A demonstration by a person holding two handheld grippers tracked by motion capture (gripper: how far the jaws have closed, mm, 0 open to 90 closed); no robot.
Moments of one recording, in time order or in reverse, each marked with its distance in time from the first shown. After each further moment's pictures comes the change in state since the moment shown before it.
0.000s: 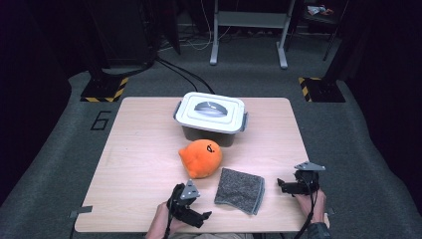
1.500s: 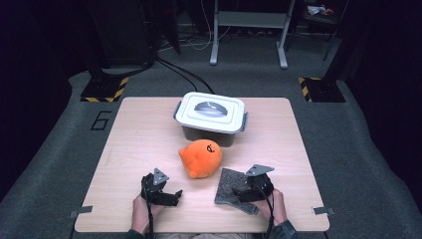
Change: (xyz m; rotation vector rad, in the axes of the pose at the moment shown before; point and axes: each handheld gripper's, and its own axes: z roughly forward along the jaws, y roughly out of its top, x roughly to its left) left arm 0.080 -0.047 -0.001 -0.012 0.315 -0.179; right arm 0.145 0.042 0.011 0.025 0.266 -0.280
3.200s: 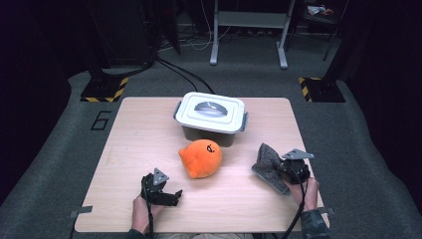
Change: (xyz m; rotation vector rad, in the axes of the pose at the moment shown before) left arm 0.000 0.000 0.000 0.000 0.001 -0.003; right arm -0.095 -0.013 -0.055 -0.053 -0.285 0.136
